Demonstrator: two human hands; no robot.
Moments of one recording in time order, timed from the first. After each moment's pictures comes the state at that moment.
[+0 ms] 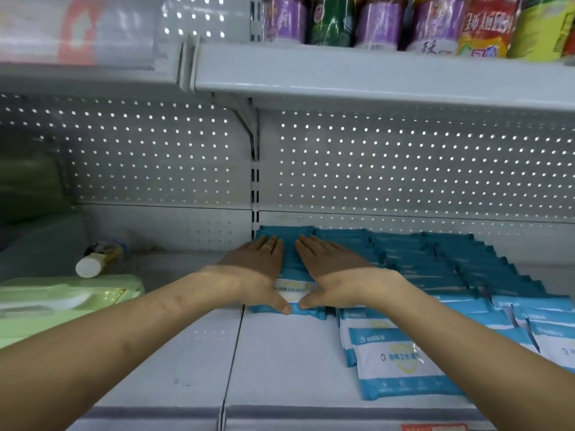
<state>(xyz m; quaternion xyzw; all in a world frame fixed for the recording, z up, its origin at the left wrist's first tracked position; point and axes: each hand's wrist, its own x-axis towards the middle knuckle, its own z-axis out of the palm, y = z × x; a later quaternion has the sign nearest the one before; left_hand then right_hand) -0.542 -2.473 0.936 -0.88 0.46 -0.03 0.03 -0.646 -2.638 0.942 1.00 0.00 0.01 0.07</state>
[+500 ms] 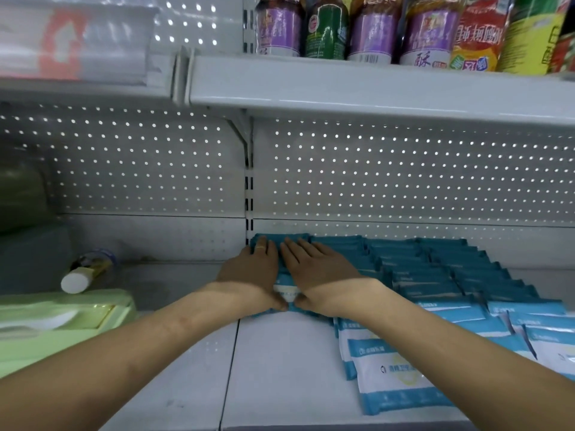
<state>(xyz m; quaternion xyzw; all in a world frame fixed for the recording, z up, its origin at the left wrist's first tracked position) -0.536 -2.488 0.926 -0.91 0.41 -0.09 -0.04 -0.626 -2.632 0.930 0.98 0.01 0.10 0.17</state>
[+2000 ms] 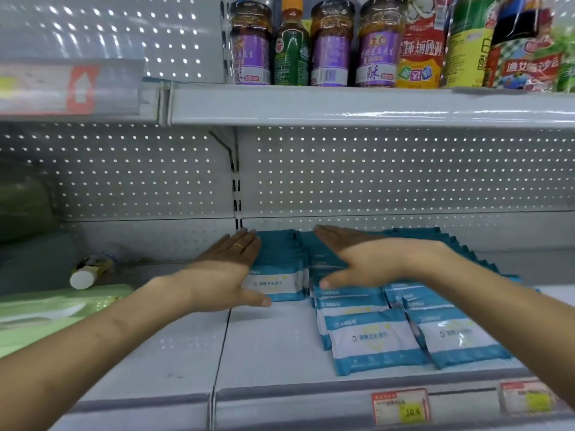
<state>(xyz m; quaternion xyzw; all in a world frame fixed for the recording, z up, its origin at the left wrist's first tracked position) -0.573 -2.432 0.961 -0.86 0.51 -0.09 0.02 -0.738 -2.662 1.009 1.00 -0.02 -0.02 0.03</state>
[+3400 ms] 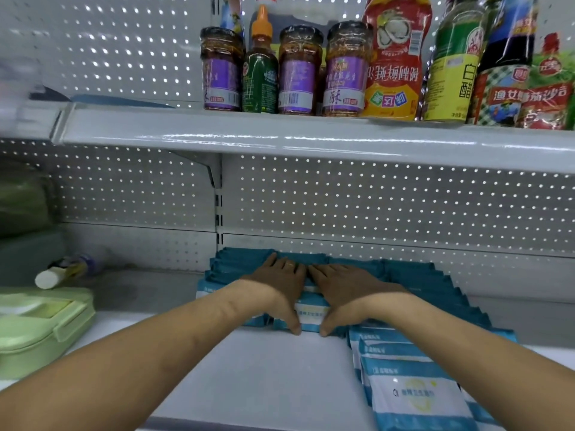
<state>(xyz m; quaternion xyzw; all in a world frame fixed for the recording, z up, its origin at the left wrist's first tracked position) -0.607 -2.605 0.949 -0.87 0.48 -0.04 0.08 -0.706 -2.759 0.959 1.00 0.01 0.00 0.10</state>
